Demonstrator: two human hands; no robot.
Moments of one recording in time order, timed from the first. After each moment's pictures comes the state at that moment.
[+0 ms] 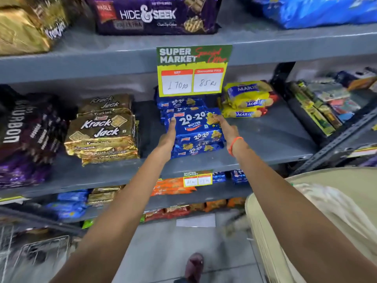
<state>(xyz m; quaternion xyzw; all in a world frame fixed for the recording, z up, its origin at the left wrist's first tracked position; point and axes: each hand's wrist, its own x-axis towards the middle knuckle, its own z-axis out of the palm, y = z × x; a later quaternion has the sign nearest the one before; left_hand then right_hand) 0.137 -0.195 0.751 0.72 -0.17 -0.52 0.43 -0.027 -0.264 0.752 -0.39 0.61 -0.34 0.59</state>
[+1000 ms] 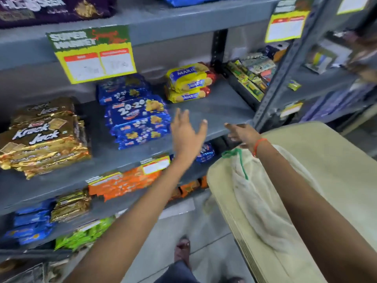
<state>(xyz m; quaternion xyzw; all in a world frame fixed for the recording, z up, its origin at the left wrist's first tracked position) -0.060 -0.138 0.776 0.68 -0.57 -0.22 0.40 -0.230 -0.180 0.758 -0.44 0.69 -0.28 0.51</state>
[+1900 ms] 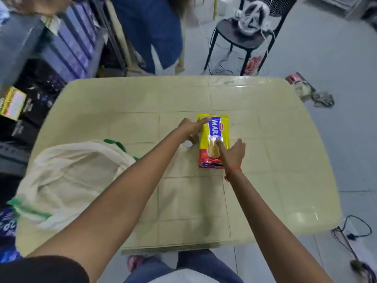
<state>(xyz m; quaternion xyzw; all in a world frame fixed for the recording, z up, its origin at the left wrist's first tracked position) -0.598 0.081 0.653 0.33 -0.73 -0.57 -0.18 -0.566 0.240 0.638 0.17 0.86 -0.46 0.13</state>
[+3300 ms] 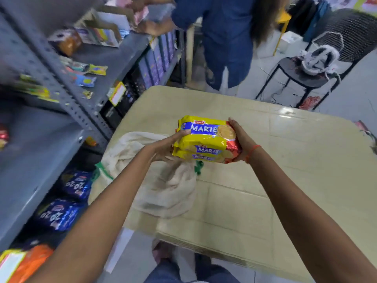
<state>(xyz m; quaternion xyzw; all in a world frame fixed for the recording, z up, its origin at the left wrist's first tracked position) -0.388 -0.102 0.710 0.35 -0.65 -0.65 -0.20 -0.548 0.085 0.711 0.07 0.65 -0.56 0.51</state>
